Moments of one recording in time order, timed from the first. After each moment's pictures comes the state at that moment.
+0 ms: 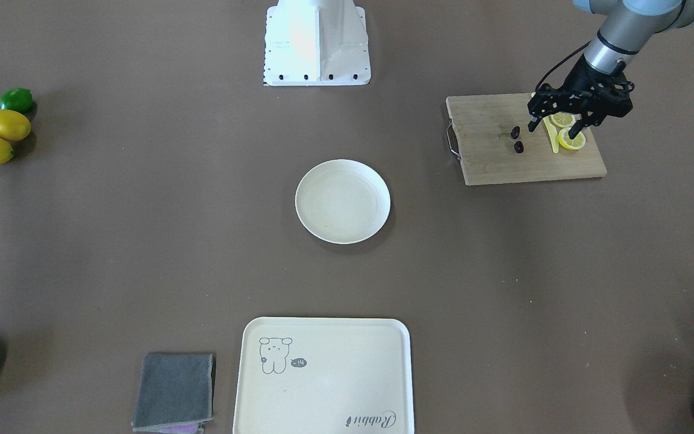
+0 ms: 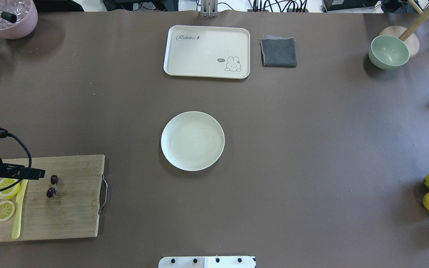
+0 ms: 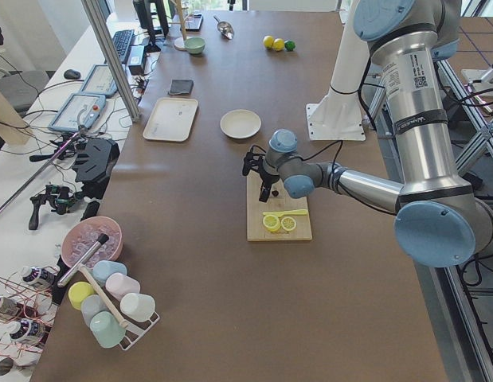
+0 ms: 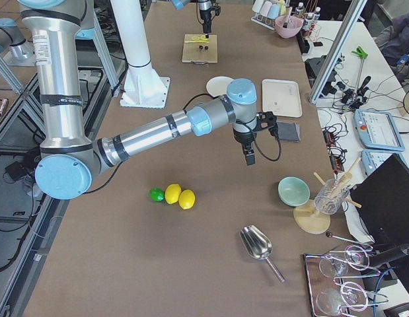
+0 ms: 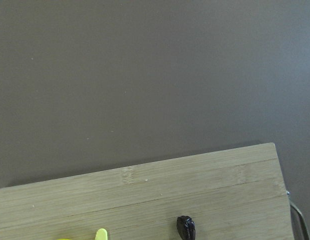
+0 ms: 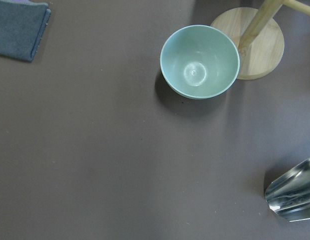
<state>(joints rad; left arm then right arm) -0.63 -1.27 -2.00 -2.33 -1.89 -1.01 1.39 -1.53 1.92 -1.51 2.29 0.25</state>
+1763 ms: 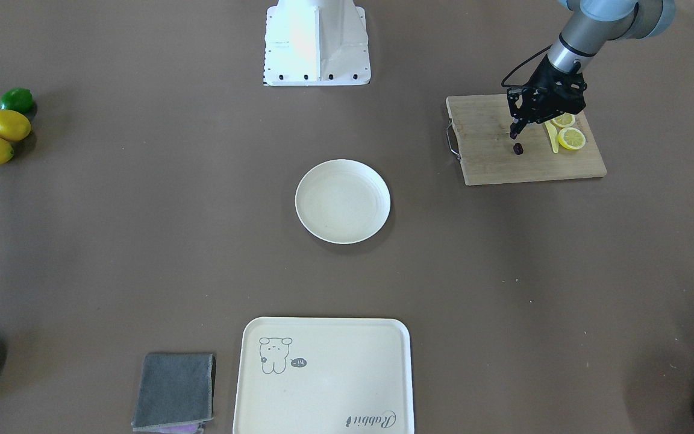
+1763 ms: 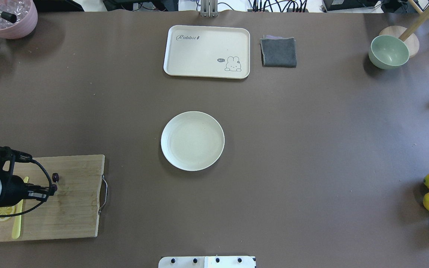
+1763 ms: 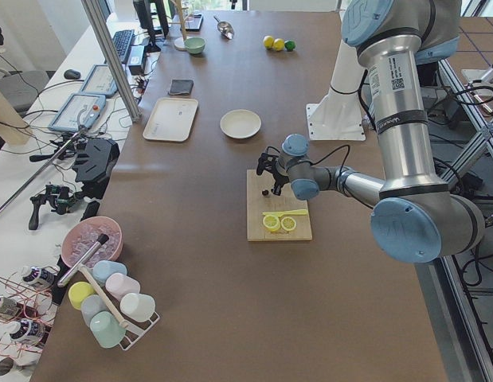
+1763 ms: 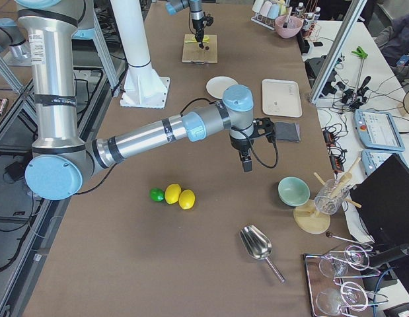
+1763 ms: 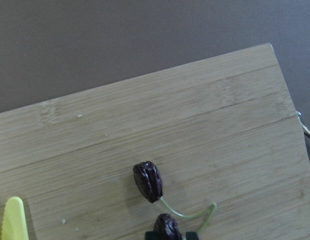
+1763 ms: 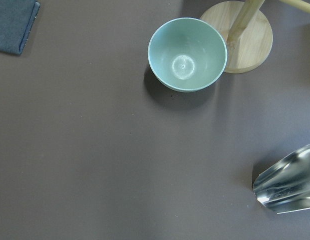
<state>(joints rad) -0.48 -1.29 -1.99 -2.40 -1.81 -1.05 1.41 -1.55 1.92 -1.51 2.29 0.24</state>
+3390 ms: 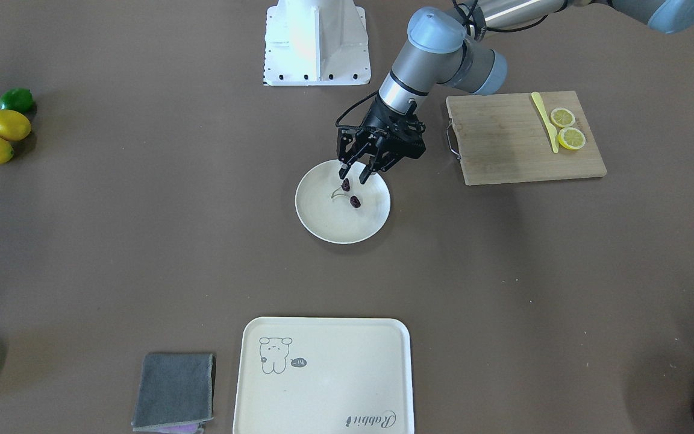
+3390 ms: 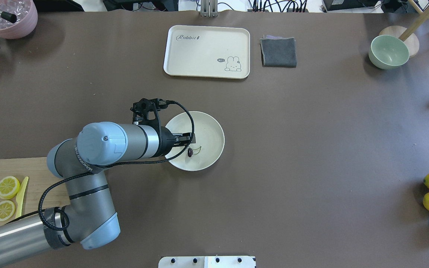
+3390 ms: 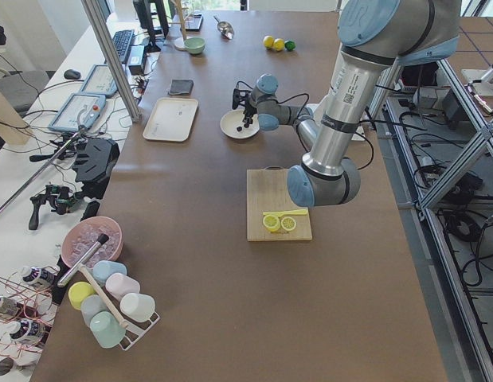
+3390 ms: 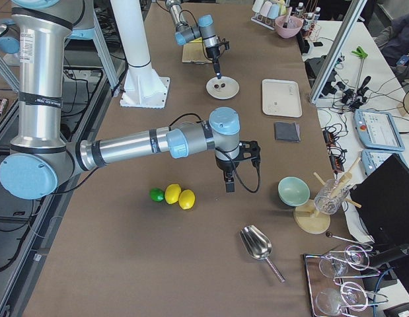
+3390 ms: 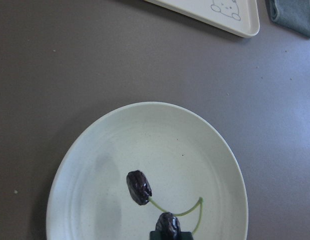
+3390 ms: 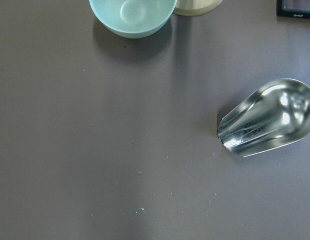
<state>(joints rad) -0.45 -2.07 -1.70 -2.18 -1.65 -1.39 1.43 -1.68 1.90 -1.49 2.29 0.24</state>
